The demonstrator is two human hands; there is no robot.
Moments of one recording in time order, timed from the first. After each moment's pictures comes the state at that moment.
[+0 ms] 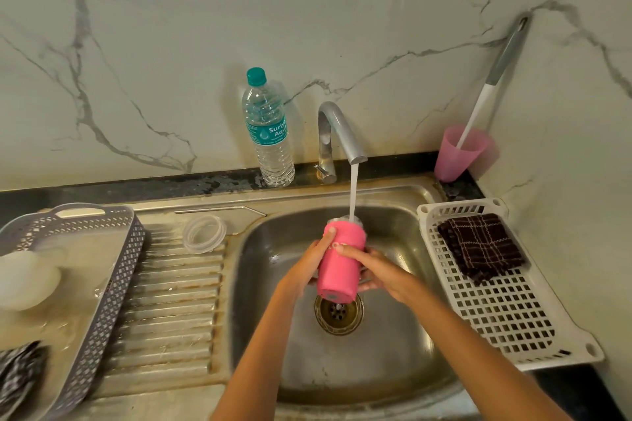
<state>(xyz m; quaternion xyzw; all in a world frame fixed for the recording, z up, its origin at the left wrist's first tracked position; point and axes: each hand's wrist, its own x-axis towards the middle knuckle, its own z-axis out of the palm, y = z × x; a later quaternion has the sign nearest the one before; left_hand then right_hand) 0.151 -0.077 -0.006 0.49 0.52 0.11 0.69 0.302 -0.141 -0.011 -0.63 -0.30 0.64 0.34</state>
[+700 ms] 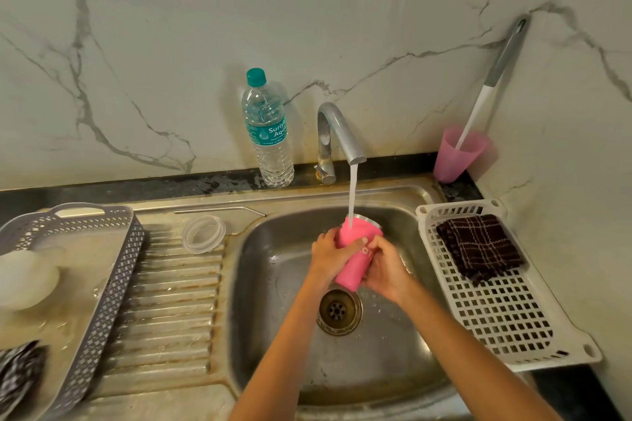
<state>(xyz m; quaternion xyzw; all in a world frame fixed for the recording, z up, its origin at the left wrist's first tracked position) 0.192 -0.079 -0.022 0.61 0.56 0.15 0.54 0.305 -0.139 -0.020 -0.49 -0.04 0.69 0.53</state>
